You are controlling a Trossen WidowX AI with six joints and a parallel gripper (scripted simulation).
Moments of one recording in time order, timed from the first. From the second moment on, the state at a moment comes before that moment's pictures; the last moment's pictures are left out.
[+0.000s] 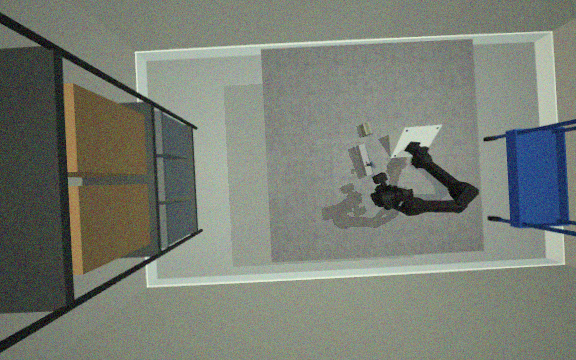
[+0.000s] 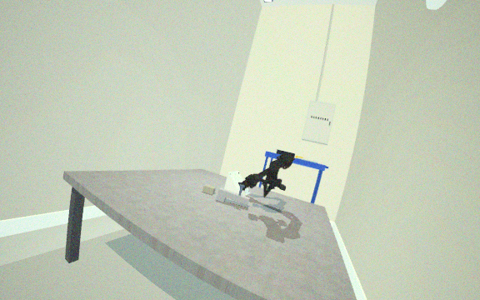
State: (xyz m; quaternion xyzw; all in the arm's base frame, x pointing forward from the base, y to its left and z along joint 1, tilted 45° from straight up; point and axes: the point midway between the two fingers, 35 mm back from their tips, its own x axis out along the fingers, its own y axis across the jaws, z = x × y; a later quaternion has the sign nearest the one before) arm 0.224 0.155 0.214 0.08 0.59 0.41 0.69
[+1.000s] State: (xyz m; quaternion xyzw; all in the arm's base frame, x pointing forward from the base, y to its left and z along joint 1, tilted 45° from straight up) arm 0.270 0.039 0.136 0.13 0.63 0.40 0.65
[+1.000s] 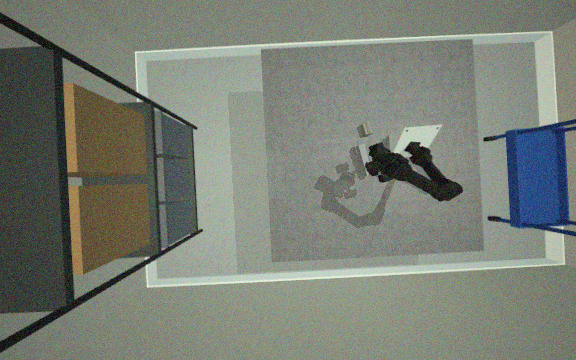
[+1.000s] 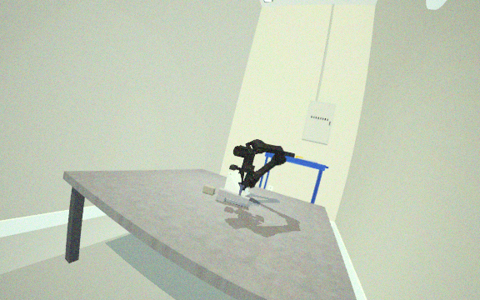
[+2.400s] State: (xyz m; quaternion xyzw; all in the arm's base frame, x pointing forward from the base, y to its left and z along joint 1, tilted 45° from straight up) arm 0.271 0.042 0.133 0.13 0.62 0.40 0.67
